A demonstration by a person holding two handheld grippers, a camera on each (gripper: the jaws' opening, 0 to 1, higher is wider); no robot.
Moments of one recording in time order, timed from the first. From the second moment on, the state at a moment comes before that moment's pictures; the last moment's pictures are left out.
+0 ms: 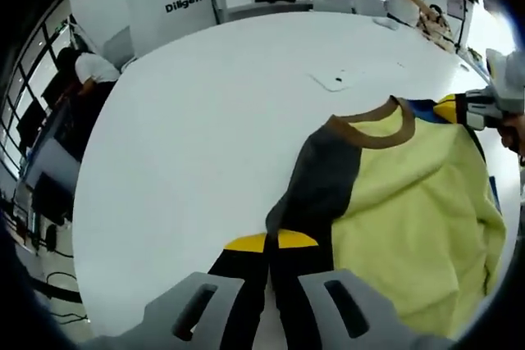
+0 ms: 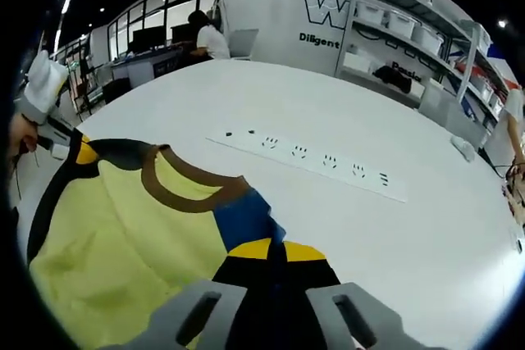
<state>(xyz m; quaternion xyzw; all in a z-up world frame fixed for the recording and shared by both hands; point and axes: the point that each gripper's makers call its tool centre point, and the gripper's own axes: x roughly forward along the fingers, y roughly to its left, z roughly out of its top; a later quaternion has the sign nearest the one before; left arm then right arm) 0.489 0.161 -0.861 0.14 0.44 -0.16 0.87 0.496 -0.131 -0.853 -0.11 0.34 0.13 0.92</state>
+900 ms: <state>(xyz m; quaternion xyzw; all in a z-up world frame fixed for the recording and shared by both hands) 0.479 0.153 -0.816 0.12 0.39 -0.16 0.90 0.497 -0.126 -0.810 0.01 0.30 0.12 0.95</state>
